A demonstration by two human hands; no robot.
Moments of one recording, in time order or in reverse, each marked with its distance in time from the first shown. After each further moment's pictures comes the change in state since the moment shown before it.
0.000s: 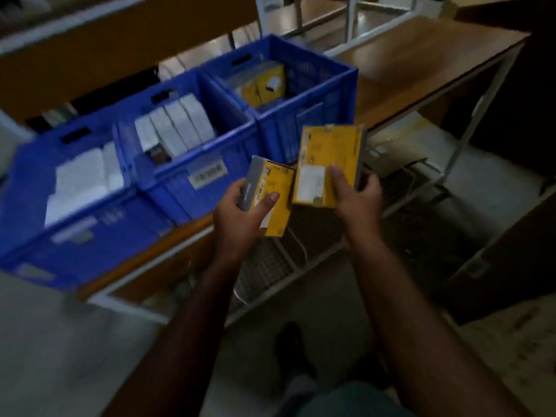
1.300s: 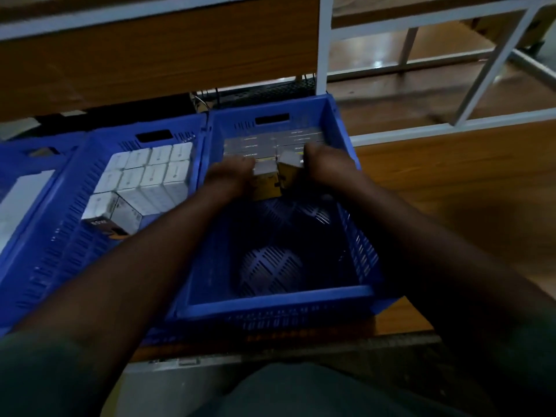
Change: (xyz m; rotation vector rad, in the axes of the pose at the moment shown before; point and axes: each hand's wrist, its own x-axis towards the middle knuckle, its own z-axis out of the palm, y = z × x) left_hand 0.539 -0.045 0.117 1.248 -0.257 -0.194; right_hand 0.524 -0.051 0.332 -1.460 -1.067 -0.661
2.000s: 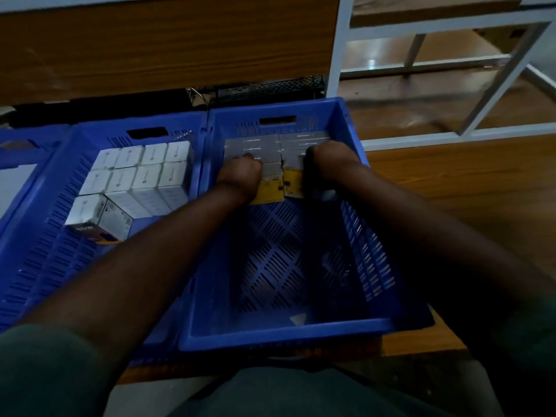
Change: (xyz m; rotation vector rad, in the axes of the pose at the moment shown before) left_hand 0.040 -0.004 0.013 0.059 0.017 0.027; right_hand 0.061 0.000 0.002 -0.276 -0.071 -0.031
